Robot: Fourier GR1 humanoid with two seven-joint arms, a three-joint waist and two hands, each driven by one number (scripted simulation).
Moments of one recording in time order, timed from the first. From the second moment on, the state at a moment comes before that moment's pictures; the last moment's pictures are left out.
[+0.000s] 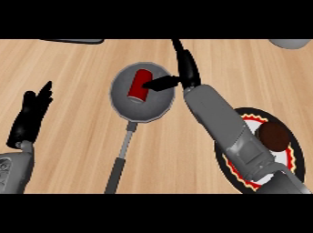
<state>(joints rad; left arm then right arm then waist) -0.24 0.27 0.15 -1.27 -0.18 0.01 0.24 -1.08 0.00 0.33 -0.37 -0.22 -0.47 -0.31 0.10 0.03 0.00</state>
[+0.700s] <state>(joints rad) -0.16 0.30 0.20 -1.32 -0.16 0.01 0.25 -1.05 -0.29 0.19 -0.28 -0.27 -0.09 -0.47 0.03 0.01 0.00</state>
